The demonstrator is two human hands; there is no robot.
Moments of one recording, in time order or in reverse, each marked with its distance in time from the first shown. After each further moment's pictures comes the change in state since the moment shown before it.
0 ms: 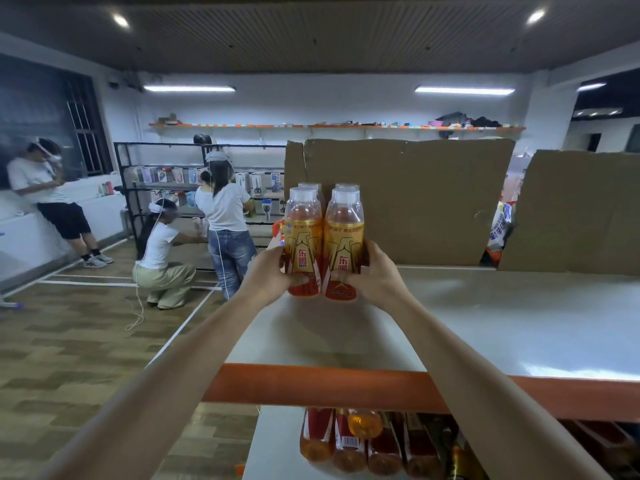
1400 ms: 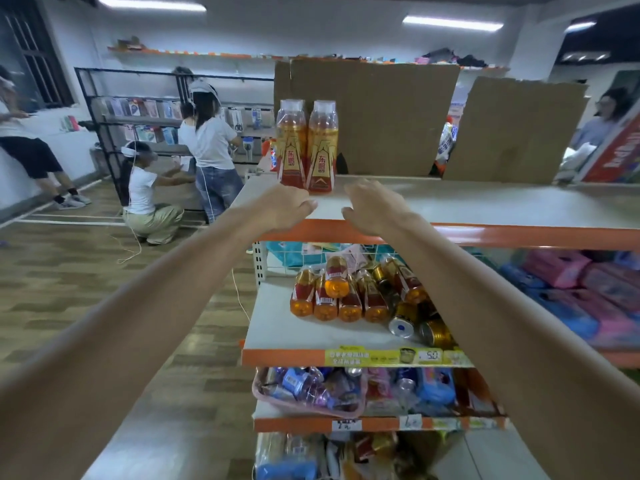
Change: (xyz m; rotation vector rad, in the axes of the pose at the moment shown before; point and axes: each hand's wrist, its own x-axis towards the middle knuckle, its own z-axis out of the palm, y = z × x) left_hand -0.166 0.094 -0.024 0.654 -0.299 0.259; right_hand -0.170 -0.080 -0.041 -0.999 -0.147 -0.137
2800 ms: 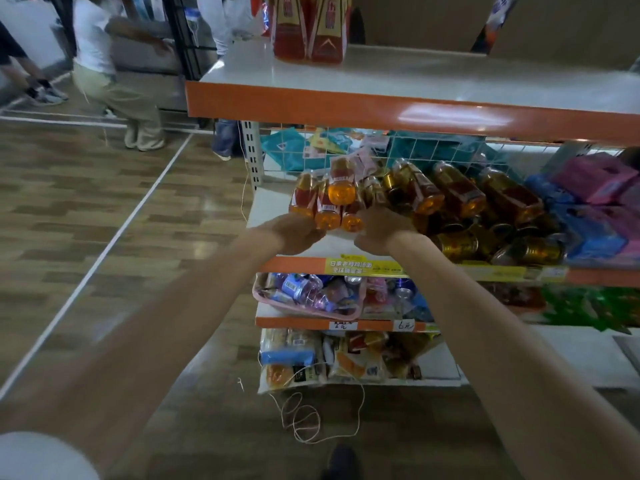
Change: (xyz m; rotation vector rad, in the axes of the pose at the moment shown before) left_hand -0.061 0.010 0.209 -0.201 -0.411 -0.007; right_hand -0.088 0.030 0.188 0.041 -0.529 0.085
